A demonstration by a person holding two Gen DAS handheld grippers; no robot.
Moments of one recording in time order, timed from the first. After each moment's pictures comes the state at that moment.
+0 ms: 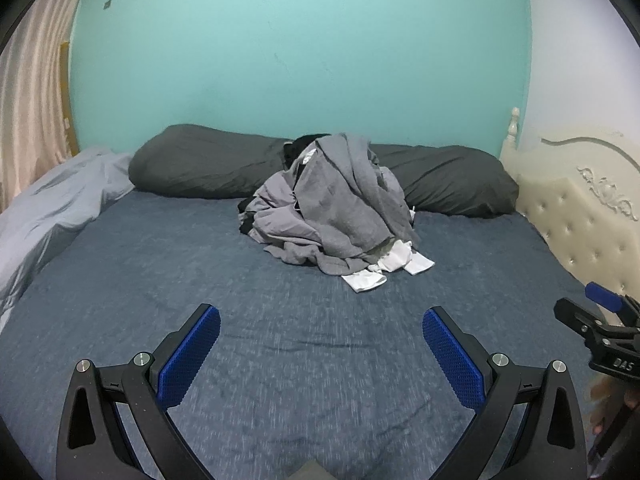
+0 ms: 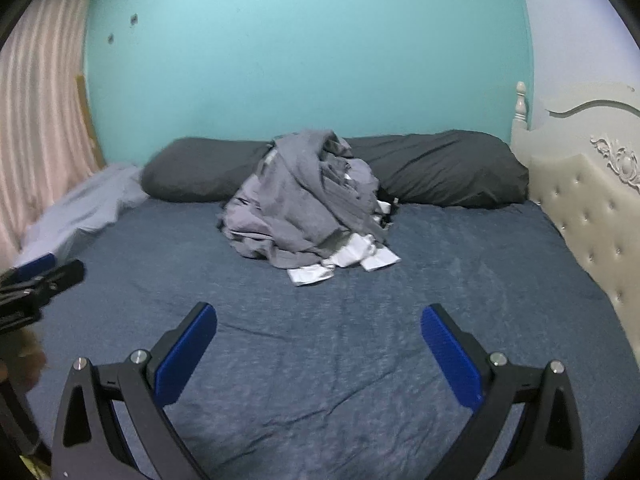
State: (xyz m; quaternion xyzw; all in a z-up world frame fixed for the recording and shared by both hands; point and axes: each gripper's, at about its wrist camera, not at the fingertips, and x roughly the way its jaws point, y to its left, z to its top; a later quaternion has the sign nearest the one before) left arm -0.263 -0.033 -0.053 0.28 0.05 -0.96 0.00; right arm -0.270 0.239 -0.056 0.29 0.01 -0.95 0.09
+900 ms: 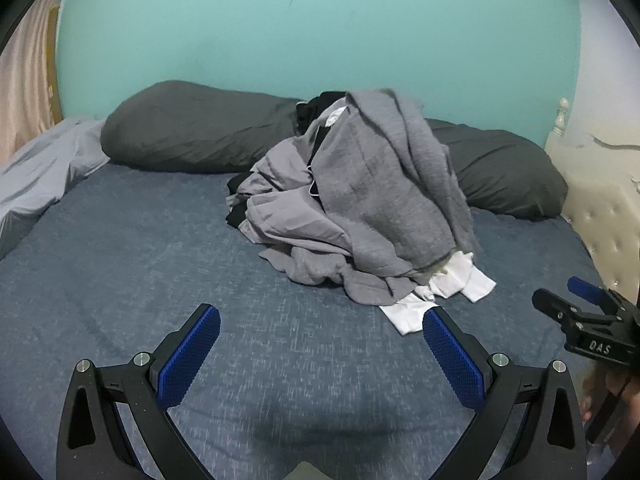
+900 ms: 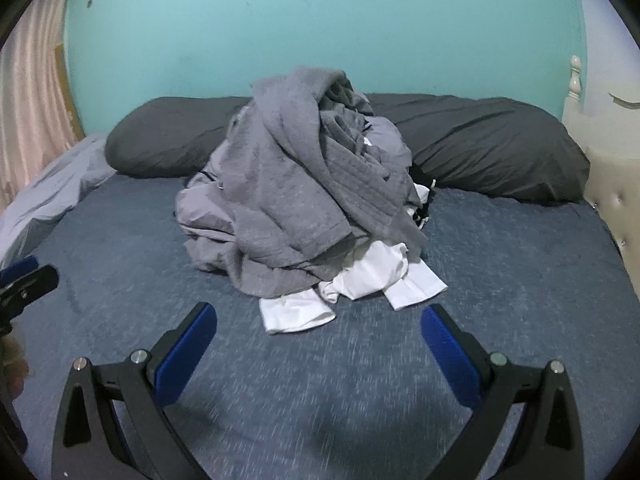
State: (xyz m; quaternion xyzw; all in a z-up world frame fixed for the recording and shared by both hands) left arm -0.489 -0.079 -0.161 0.32 0.07 -0.94 0.02; right arm -0.536 0.194 -0.167 0.33 0.02 -0.94 0.11
